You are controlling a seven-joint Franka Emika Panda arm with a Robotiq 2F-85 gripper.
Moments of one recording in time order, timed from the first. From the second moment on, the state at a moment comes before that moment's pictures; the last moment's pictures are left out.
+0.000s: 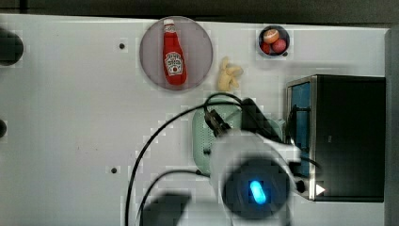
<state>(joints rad) -0.02 -0.31 -0.06 -2.31 -0.05 0.49 0.12</state>
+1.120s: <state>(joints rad) 0.00 0.36 -0.03 -2.41 -0.07 1.12 0.64</state>
